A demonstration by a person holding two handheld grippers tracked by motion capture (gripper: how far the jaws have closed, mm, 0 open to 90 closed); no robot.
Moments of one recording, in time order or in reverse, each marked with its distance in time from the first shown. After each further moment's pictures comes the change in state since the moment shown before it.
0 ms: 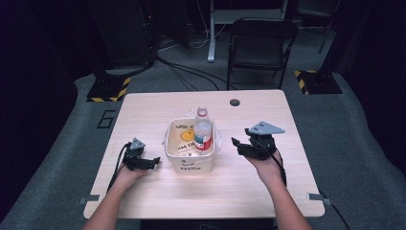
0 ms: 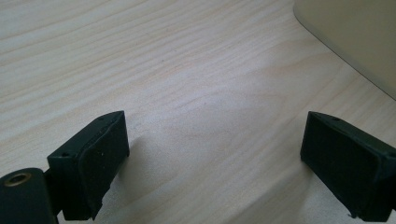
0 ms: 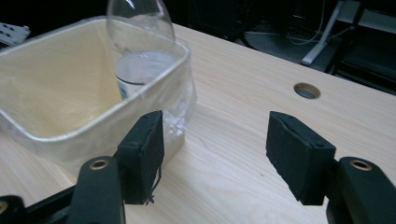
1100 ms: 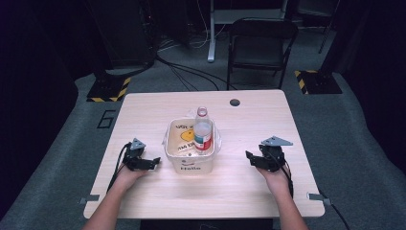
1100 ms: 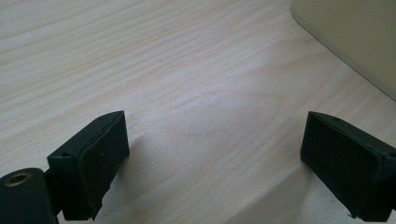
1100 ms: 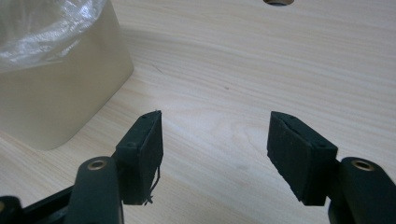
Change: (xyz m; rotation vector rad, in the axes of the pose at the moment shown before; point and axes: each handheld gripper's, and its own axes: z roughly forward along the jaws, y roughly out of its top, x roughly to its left) left arm -0.002 0.000 0.000 0.002 -0.006 -0.009; right arm -0.038 -0.076 0.016 0.138 -0.072 0.144
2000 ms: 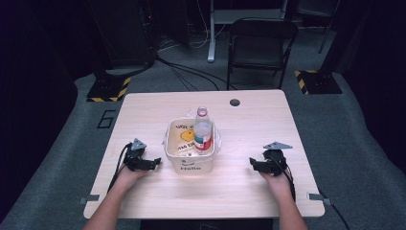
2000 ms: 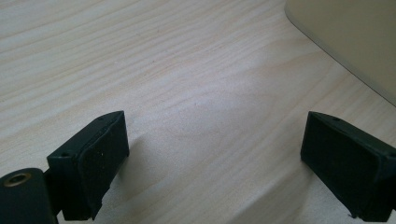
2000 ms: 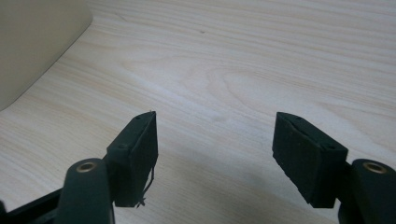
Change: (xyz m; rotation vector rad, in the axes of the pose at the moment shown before) left arm -0.003 0.000 0.000 0.005 -0.007 0.013; right arm -0.017 -0.027 0.017 0.109 -0.042 0.043
